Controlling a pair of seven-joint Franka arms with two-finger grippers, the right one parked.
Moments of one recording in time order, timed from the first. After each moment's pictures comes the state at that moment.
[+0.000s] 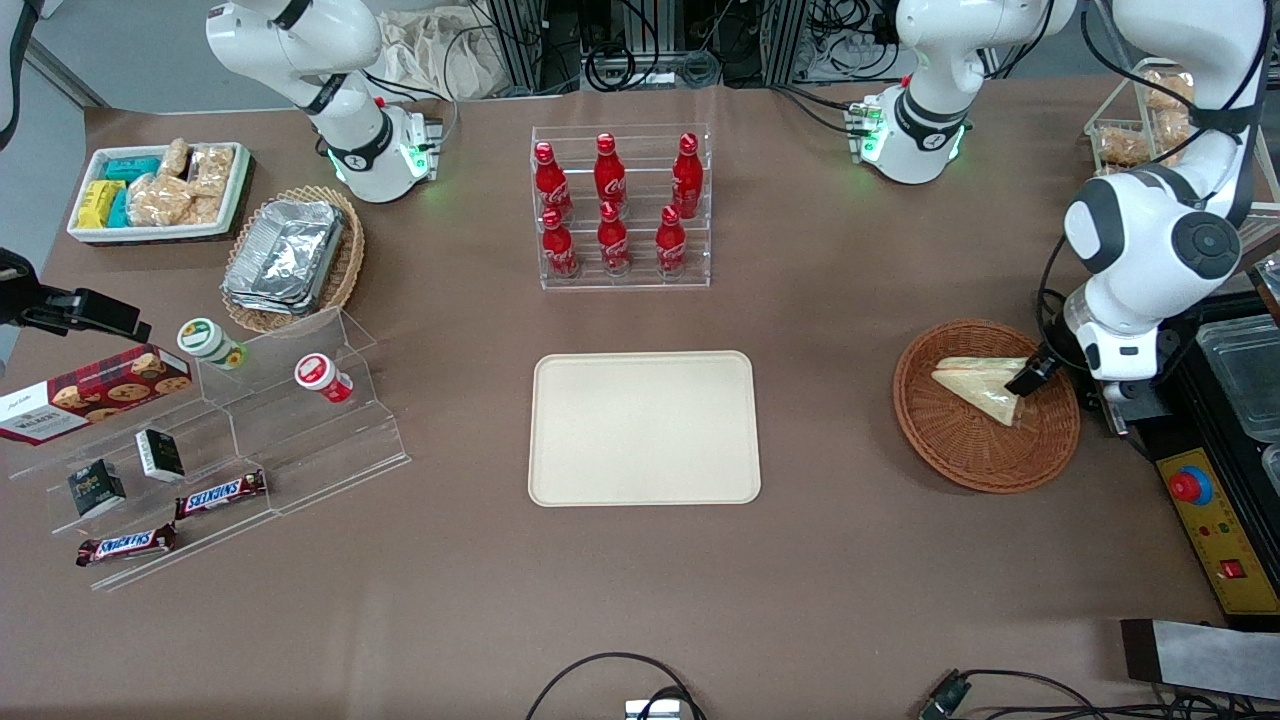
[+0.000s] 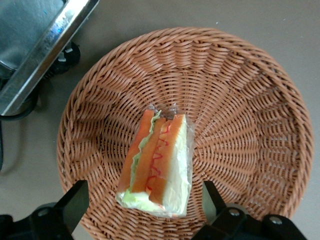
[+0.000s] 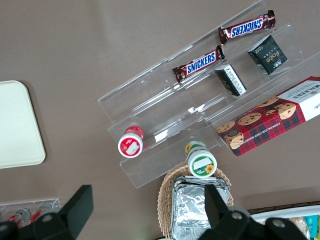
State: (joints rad) arm 0.07 0.09 0.04 -2.38 -0.02 2.50 -0.66
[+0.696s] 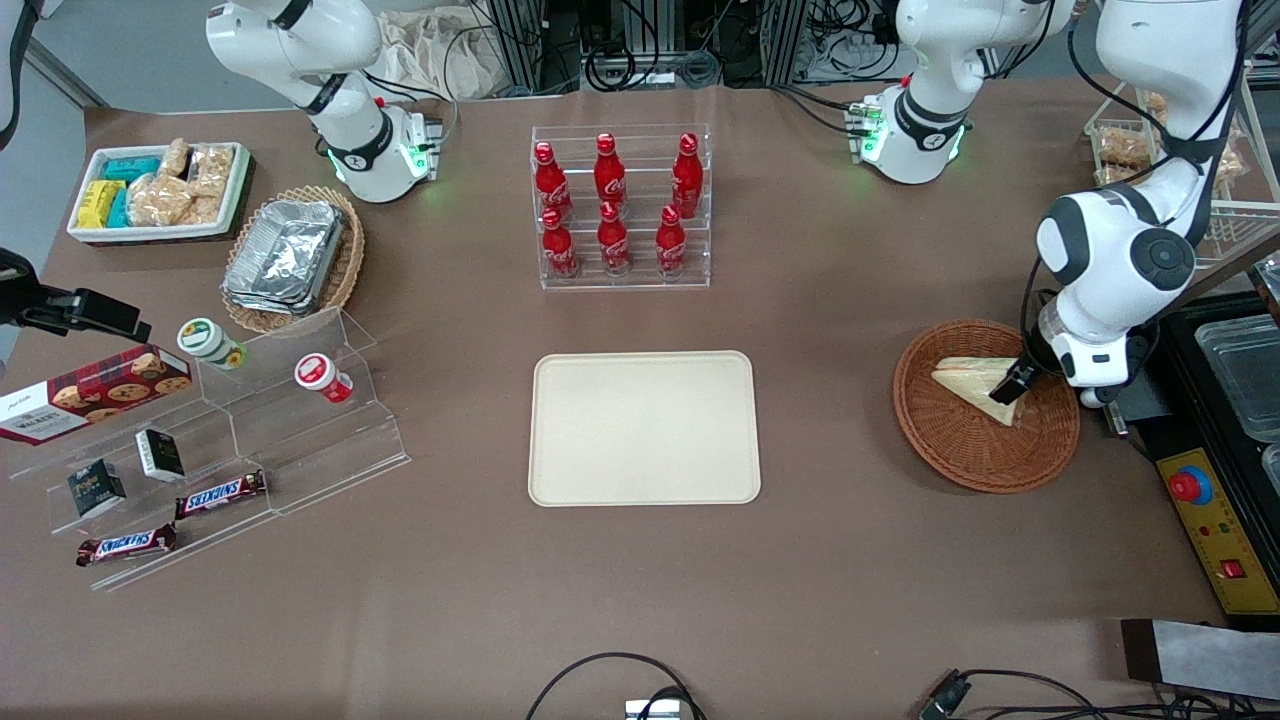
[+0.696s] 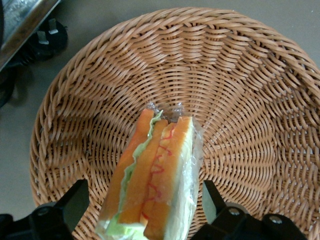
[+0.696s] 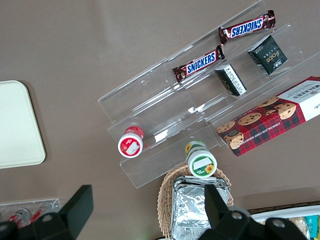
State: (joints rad) arm 0.07 0.17 0.03 -2.42 -0.02 2.63 -0.72
